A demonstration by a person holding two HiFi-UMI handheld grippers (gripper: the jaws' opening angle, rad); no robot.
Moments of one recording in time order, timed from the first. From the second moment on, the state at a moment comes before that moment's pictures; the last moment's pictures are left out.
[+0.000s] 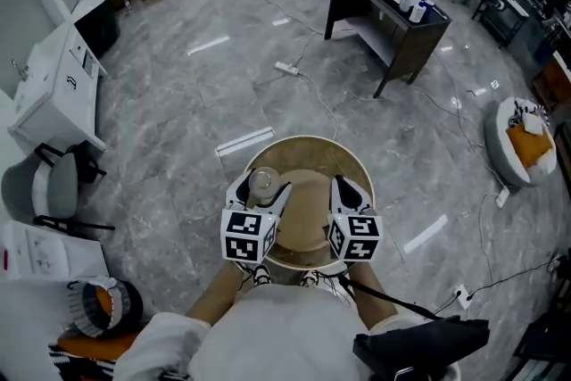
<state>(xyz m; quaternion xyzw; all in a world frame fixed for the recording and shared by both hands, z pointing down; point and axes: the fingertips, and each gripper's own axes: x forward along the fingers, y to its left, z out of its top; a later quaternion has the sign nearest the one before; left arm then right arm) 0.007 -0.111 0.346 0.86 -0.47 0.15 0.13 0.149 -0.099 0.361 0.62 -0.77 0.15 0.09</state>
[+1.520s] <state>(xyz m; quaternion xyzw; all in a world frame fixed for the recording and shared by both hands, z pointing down) 0.029 -0.120 0.291 0.88 -0.46 0.11 0.11 0.182 -0.095 0.285 0.66 -0.74 0.08 0.09</state>
